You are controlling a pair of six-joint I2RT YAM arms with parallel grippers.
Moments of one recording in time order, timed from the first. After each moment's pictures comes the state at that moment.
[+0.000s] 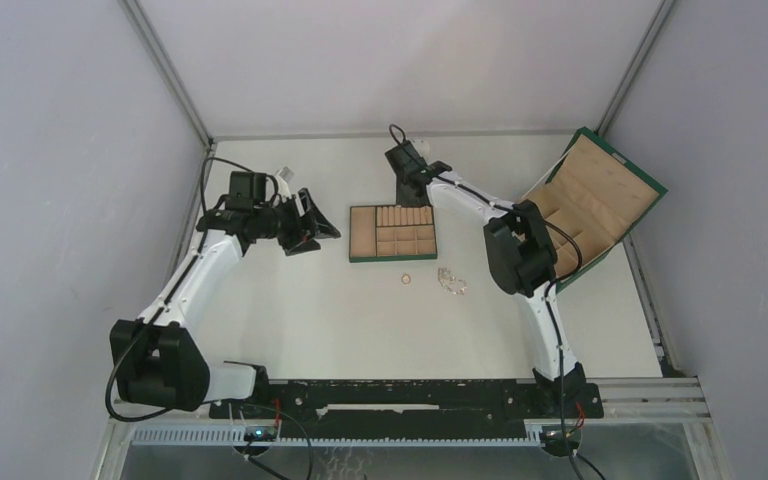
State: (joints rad) left arm -0.14 1.30 1.06 -0.62 0.56 -0.55; right arm 0.59 2.25 1.88 -0.58 0.28 0.51
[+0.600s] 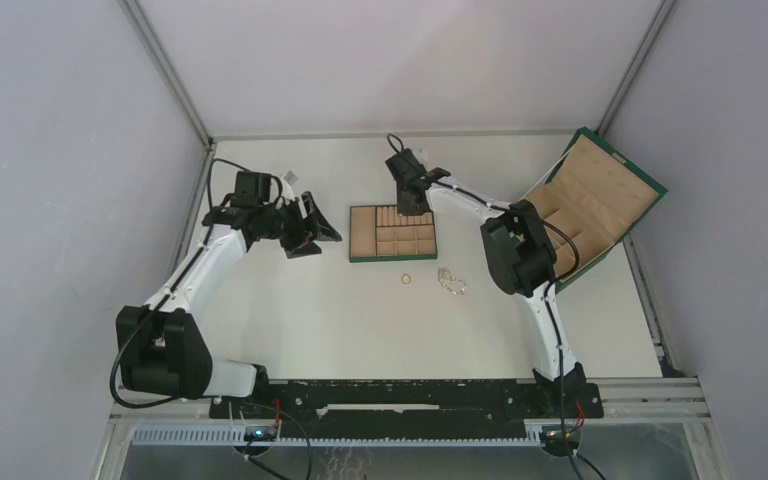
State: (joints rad) left arm -0.14 1.36 1.06 -0.64 0.56 -0.54; right arm 0.59 2.26 1.83 -0.57 0.25 0.48
